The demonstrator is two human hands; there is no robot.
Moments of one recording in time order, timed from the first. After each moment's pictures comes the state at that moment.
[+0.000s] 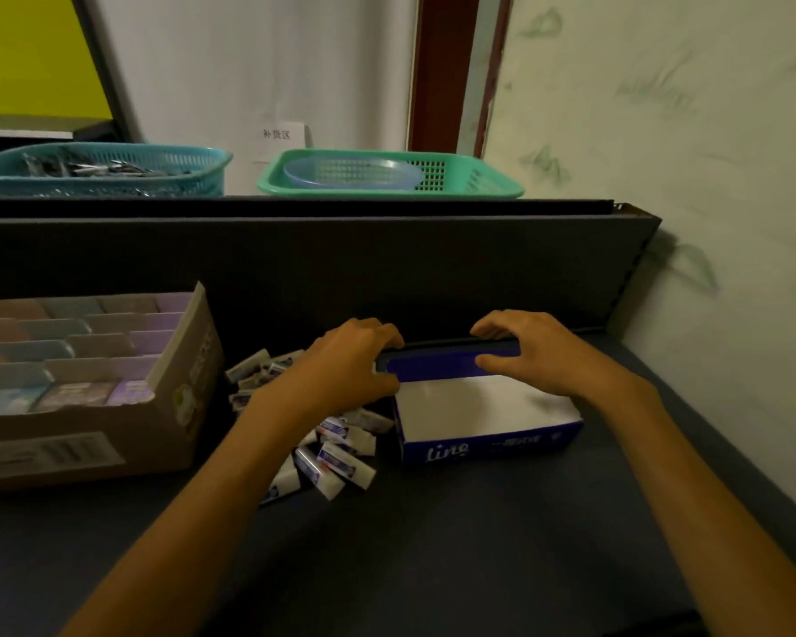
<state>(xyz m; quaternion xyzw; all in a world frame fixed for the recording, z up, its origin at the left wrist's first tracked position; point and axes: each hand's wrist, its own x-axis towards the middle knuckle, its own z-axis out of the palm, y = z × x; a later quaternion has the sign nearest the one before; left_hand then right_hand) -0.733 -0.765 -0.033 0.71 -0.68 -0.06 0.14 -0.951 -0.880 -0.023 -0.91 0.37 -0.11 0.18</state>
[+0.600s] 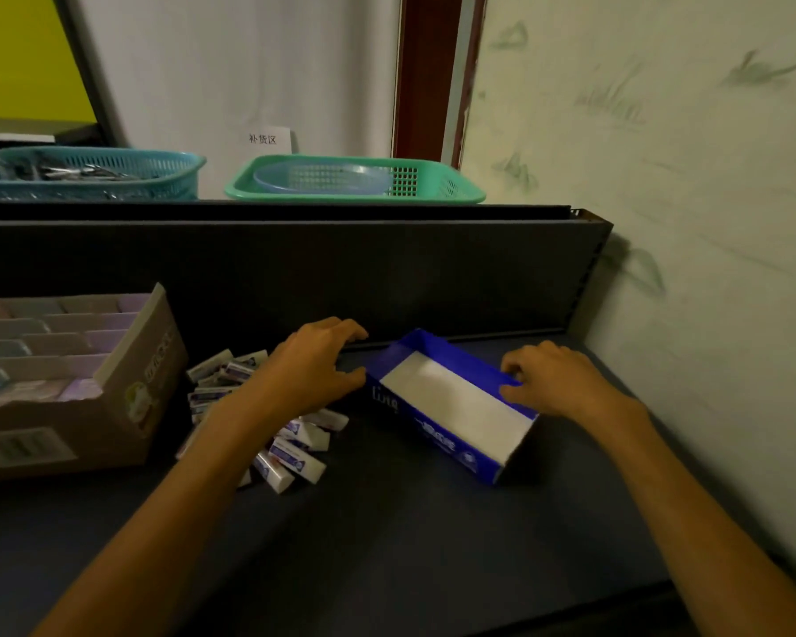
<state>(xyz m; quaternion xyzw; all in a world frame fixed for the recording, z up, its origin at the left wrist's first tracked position) -0.750 -0.766 -0.036 0.73 -0.65 -0.07 0.20 -1.008 -0.890 -0.040 -0.88 0.48 0.02 0.03</state>
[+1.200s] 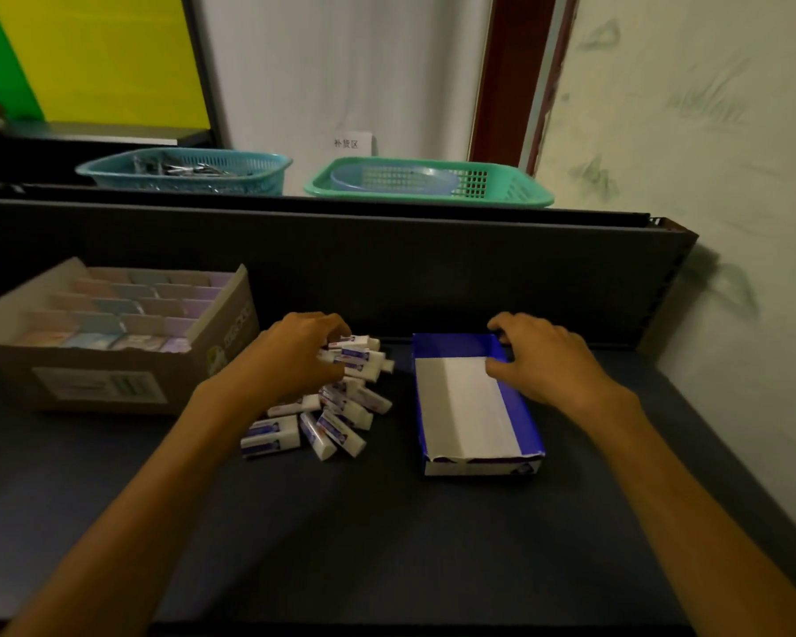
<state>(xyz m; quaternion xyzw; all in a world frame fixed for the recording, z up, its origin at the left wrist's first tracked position) -0.720 -0.710 -0.026 0.80 -0.58 -0.05 0.15 -0.956 -0.871 -0.025 -0.92 0.38 -0.10 0.04</state>
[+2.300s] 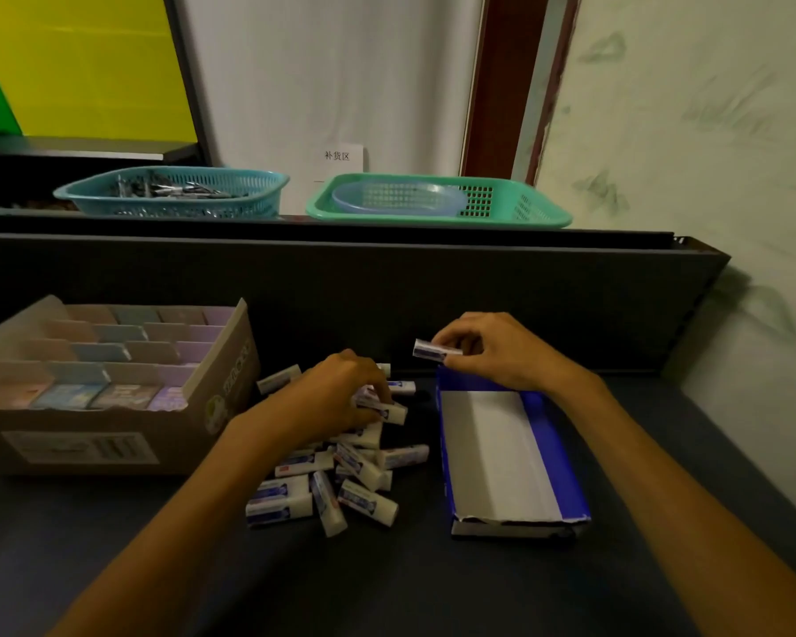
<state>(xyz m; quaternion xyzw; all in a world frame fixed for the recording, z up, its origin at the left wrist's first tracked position) -0.700 -0.746 -0.039 0.74 -0.66 -0.10 0.09 -0.878 -0.908 -0.018 -0.94 0.22 -0.13 0.21</state>
